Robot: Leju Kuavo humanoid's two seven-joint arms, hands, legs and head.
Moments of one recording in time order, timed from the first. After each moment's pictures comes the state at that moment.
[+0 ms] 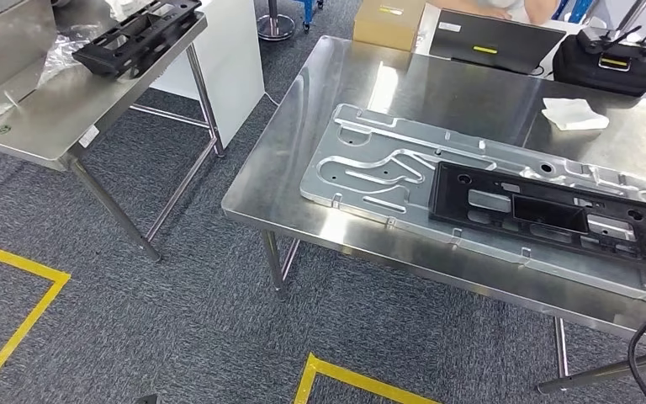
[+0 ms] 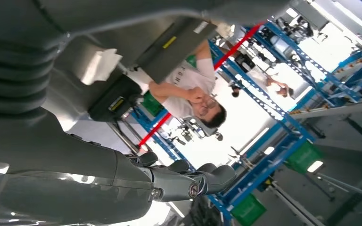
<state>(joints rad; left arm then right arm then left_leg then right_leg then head) -0.08 -0.15 1.33 -0.20 -0.93 0.01 -0.37 -0.52 -0.67 0.06 -1.55 -0.05 -0.21 -0.30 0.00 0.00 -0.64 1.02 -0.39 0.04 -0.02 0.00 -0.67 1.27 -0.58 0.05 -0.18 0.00</state>
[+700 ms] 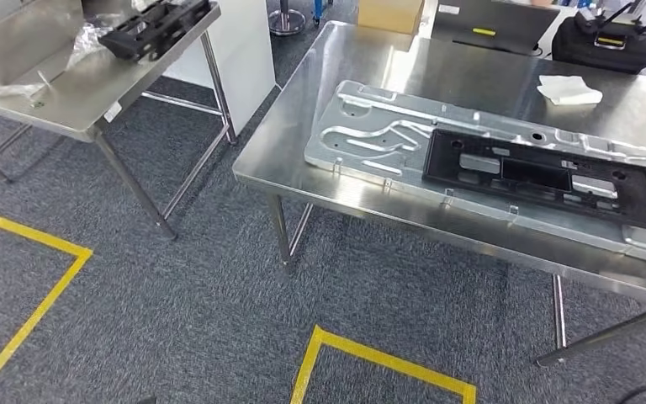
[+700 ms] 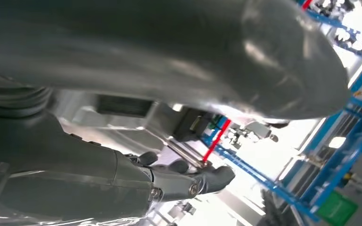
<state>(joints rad) -0.08 -0.16 1.37 -0.20 -0.92 0.04 -0.37 -0.15 -0.47 -0.25 -1.47 -0.07 -0.18 -0.45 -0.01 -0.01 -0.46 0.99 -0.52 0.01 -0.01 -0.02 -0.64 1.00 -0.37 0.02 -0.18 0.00</state>
